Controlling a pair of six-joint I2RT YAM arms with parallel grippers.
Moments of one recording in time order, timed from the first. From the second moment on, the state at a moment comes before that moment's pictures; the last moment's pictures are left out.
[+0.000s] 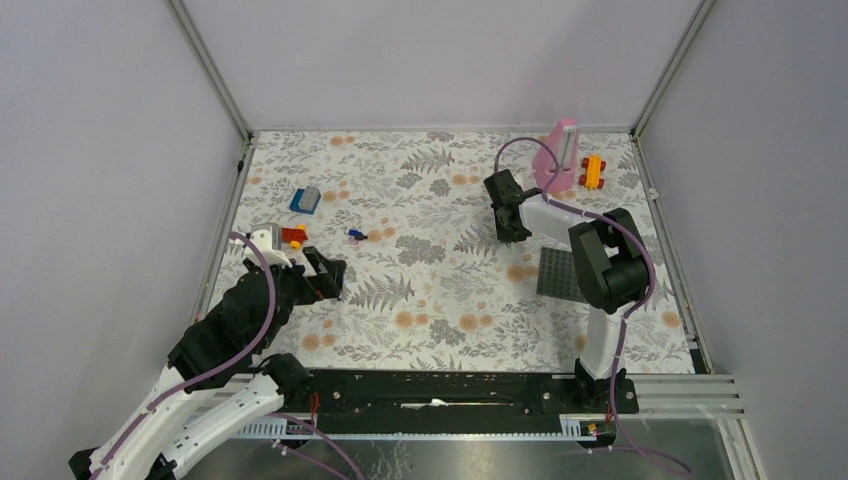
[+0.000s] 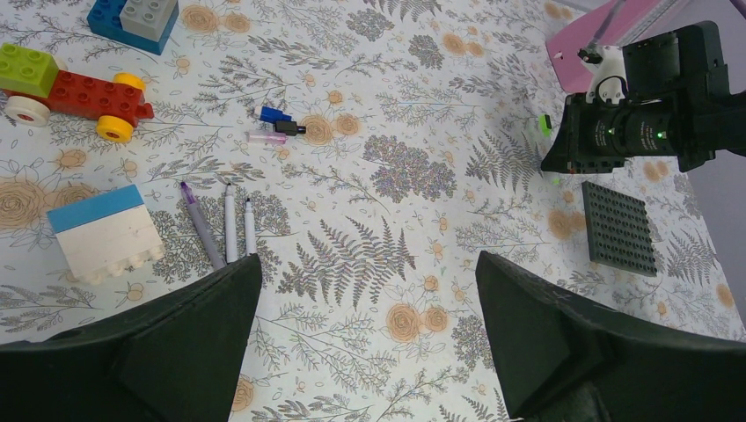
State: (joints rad) left arm -0.77 0.42 0.81 -0.77 -0.49 -0.60; right arm 0.42 1.93 1.25 -0.49 0.32 0.28
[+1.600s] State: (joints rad) left arm -0.77 0.80 0.82 -0.79 -0.54 -0.74; right arm 0.51 1.12 0.74 -0.25 -0.11 0.40
